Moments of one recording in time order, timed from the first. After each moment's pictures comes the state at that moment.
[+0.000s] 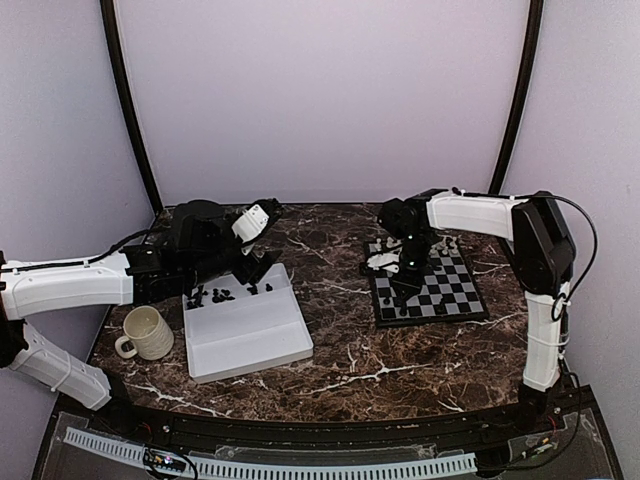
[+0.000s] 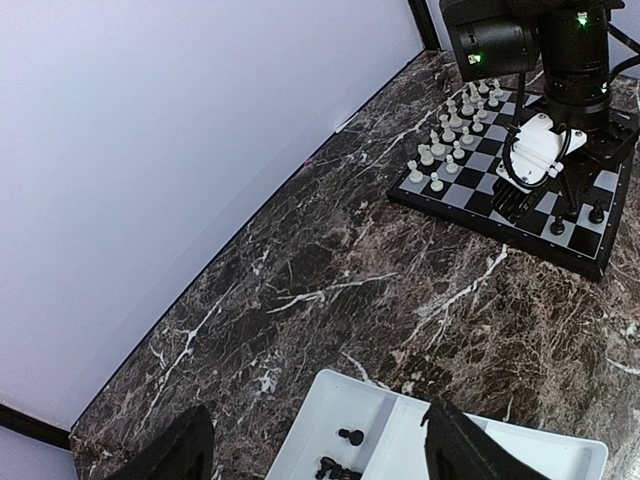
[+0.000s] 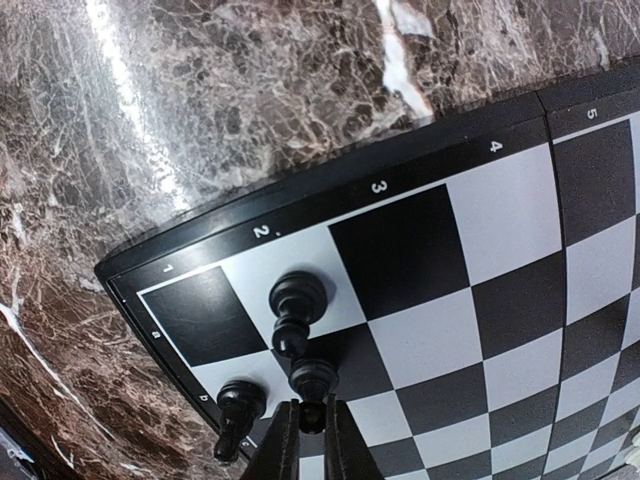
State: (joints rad) left arm -0.87 1.30 0.91 0.00 -0.31 0.35; right arm 0.59 2.05 1.61 -1.13 -0.07 -0.64
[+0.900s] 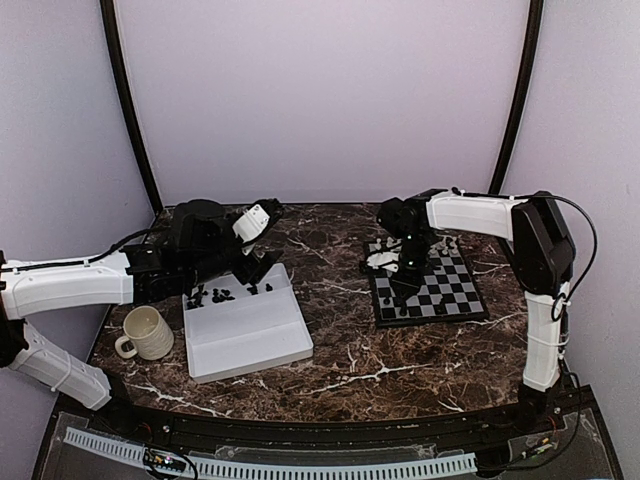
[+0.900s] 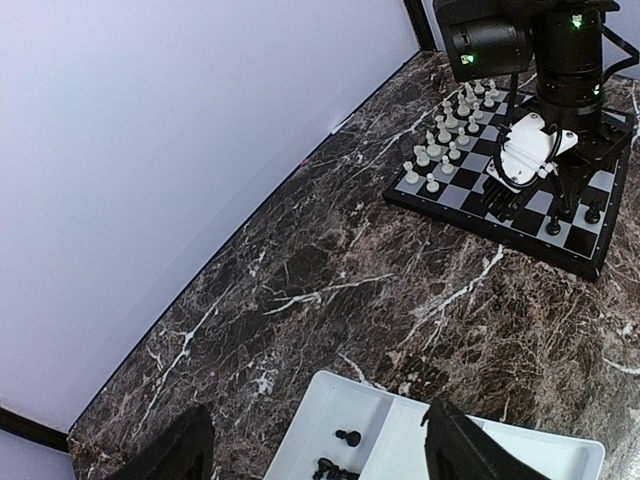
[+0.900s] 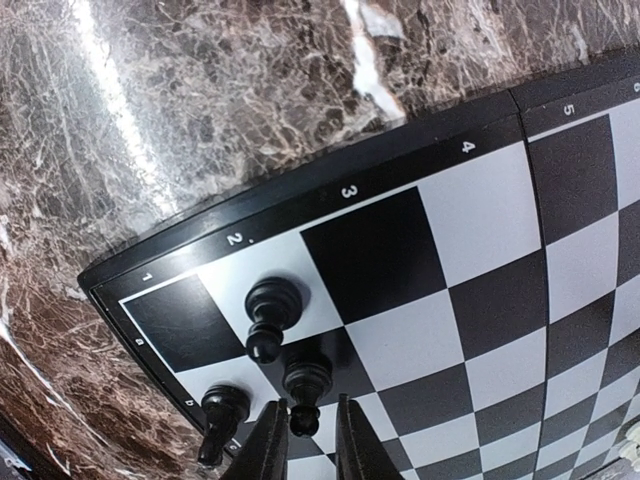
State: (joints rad) left arm -0.87 1.30 0.92 -0.01 -0.30 0.35; right arm 0.59 2.05 1.61 -1.11 -0.05 -0.62
